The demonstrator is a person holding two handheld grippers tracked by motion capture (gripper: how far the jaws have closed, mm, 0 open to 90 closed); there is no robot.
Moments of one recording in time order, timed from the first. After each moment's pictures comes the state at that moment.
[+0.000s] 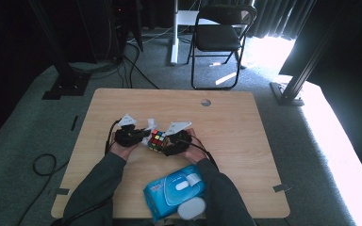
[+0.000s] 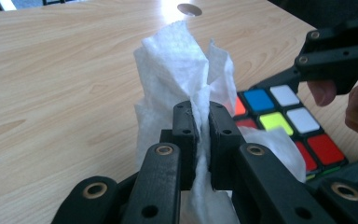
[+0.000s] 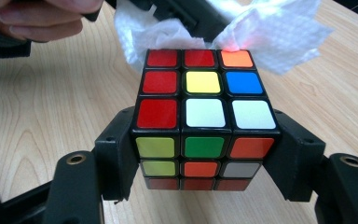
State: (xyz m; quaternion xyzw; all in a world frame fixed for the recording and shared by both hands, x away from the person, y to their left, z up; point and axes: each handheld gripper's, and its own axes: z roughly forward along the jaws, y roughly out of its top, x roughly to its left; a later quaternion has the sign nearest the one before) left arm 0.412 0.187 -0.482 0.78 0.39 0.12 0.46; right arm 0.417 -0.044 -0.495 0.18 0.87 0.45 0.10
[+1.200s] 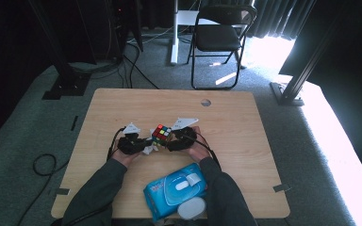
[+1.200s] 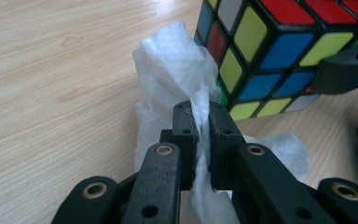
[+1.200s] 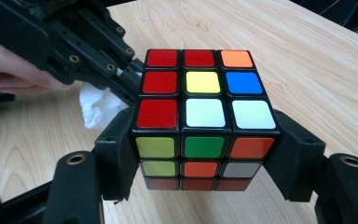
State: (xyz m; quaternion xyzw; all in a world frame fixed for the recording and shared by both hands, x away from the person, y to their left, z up) left arm 0.403 0.181 -0.512 0.81 0.39 0.10 0.43; right arm 0.424 -0.060 -0.487 0.21 0.85 0.47 0.11
